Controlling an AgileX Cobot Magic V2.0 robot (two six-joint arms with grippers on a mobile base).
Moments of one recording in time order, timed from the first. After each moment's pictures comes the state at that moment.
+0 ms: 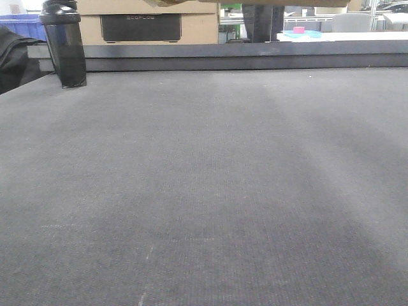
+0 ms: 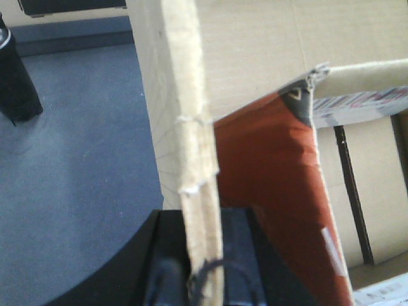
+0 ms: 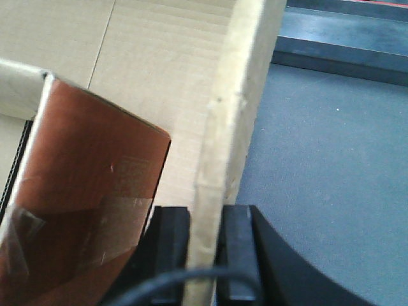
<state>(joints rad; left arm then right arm) -0.32 1.46 -1.99 0.05 1.14 -0.09 0.29 1.34 -1.73 0.16 0.96 -0.08</state>
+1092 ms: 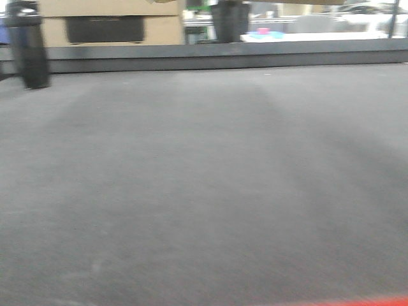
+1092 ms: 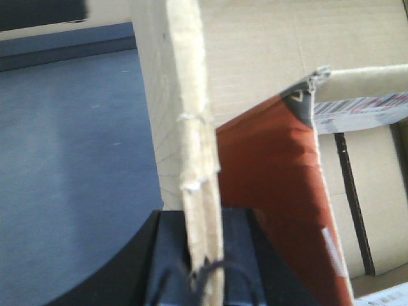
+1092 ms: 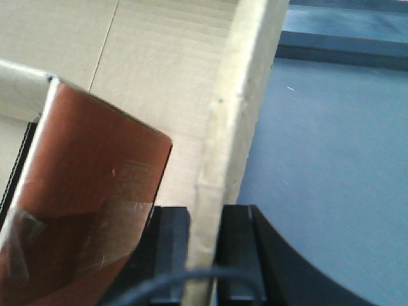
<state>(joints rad) -0.32 1.46 -1.99 0.06 1.11 -0.09 0.29 1.34 -1.73 0.17 0.94 -0.08</state>
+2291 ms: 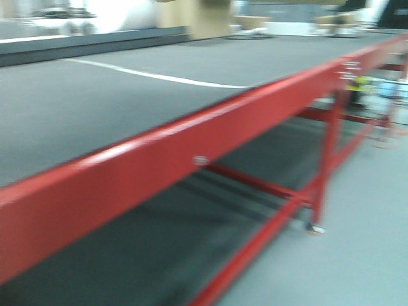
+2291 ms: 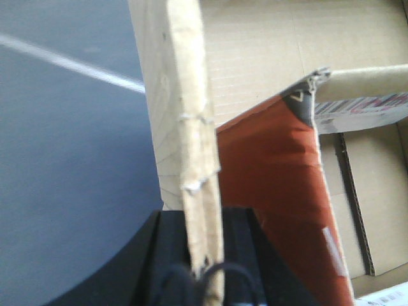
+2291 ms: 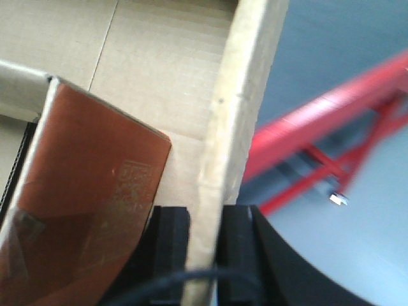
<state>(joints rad) -0.32 1.46 -1.99 0.06 1.11 -0.09 0.29 1.34 -1.73 0.16 0.94 -0.08</state>
